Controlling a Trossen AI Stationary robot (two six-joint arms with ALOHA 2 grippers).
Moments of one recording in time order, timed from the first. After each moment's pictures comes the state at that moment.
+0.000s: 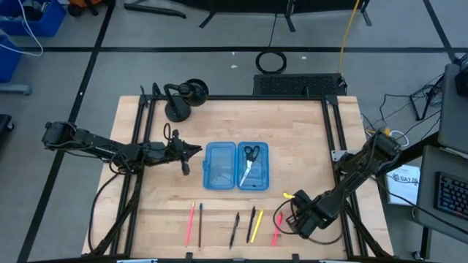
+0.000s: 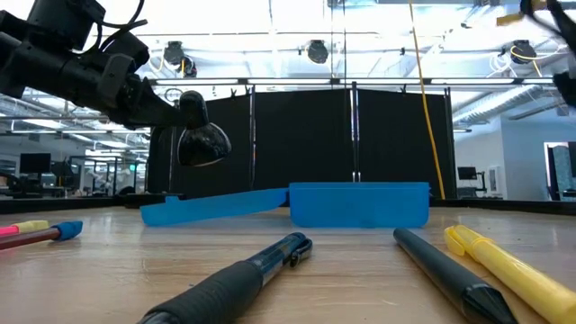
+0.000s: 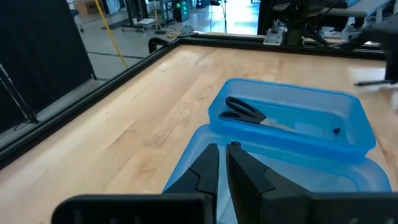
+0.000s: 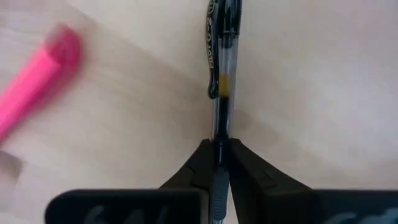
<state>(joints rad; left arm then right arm) -0.08 0.95 0.17 0.52 -0.39 -0.10 0.80 1.65 0.95 -0.81 0.02 1.82</state>
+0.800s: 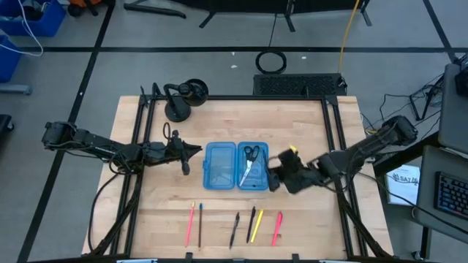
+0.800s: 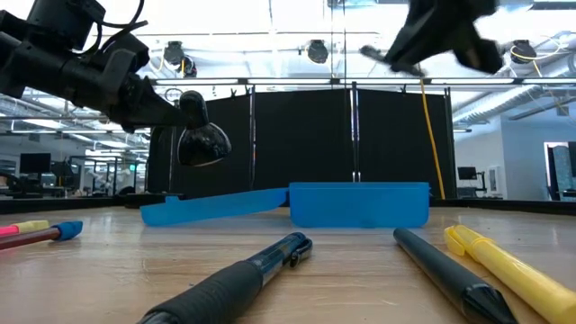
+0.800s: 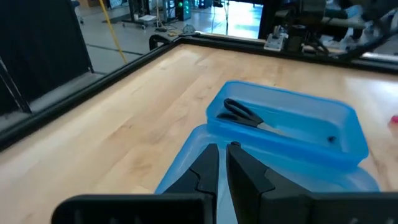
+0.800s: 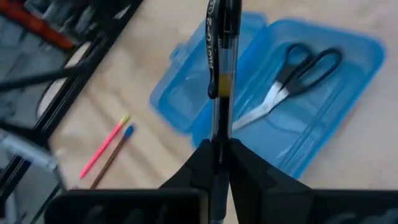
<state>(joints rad) -0.08 0.95 0.17 0.53 -0.39 -0.18 0.43 1.32 0.96 -0.52 0.57 1.31</state>
